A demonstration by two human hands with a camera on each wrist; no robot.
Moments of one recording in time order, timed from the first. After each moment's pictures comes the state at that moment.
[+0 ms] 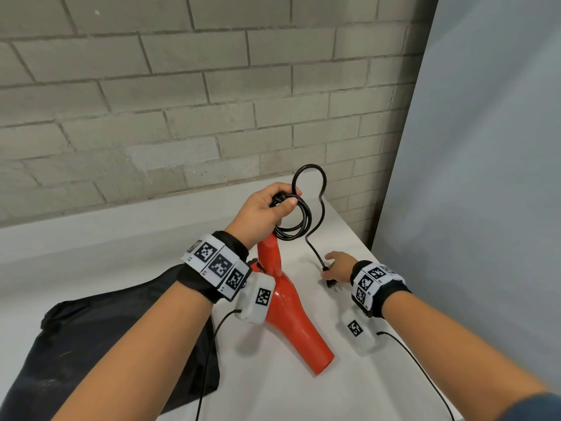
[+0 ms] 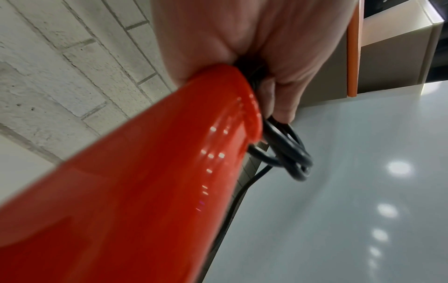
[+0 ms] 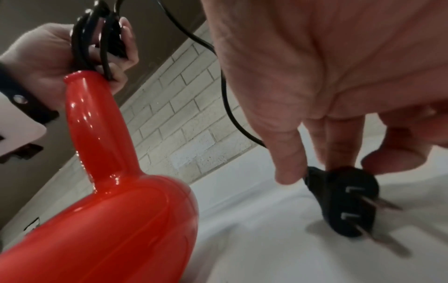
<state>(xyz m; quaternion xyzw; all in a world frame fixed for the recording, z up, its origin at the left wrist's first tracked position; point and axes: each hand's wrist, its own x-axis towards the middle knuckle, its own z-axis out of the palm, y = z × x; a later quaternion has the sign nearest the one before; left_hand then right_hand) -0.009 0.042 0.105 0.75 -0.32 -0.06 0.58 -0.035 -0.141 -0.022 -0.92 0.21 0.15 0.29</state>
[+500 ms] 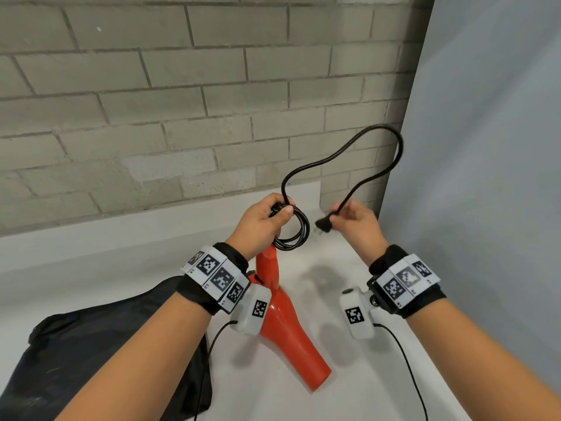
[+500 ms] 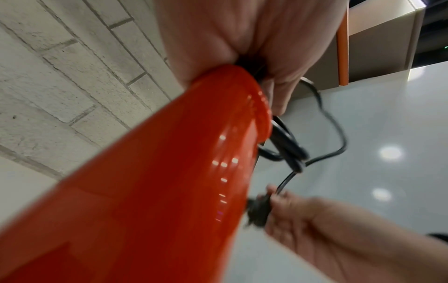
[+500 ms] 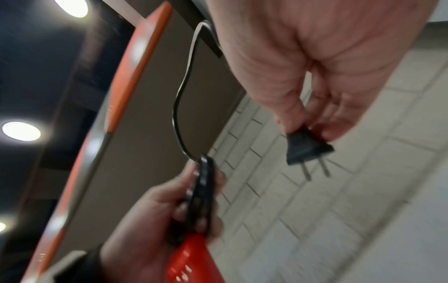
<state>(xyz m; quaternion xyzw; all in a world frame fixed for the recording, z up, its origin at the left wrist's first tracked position) 0.003 0.032 0.098 0.74 -0.31 -0.05 0.60 -0.048 -0.144 0.074 -0.71 0.07 -0.23 0.67</state>
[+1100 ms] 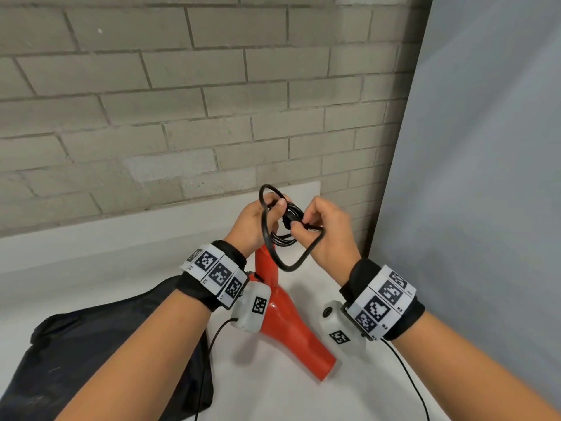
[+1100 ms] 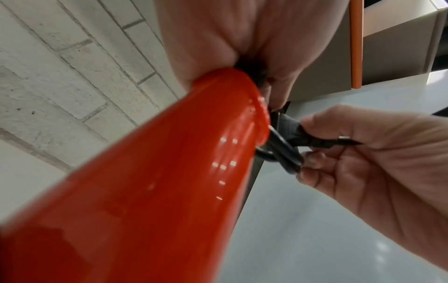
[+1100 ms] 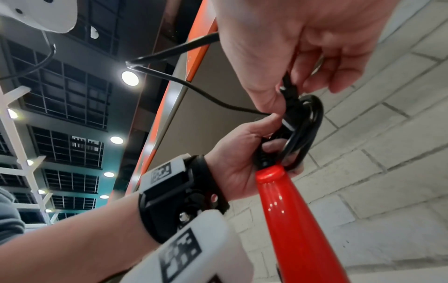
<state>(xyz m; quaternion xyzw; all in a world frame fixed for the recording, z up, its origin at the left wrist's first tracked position) 0.012 0.034 0.096 0.72 -0.30 -0.07 0.62 -0.067 -0.084 0.088 -0.81 -0.04 -0.34 0.47</state>
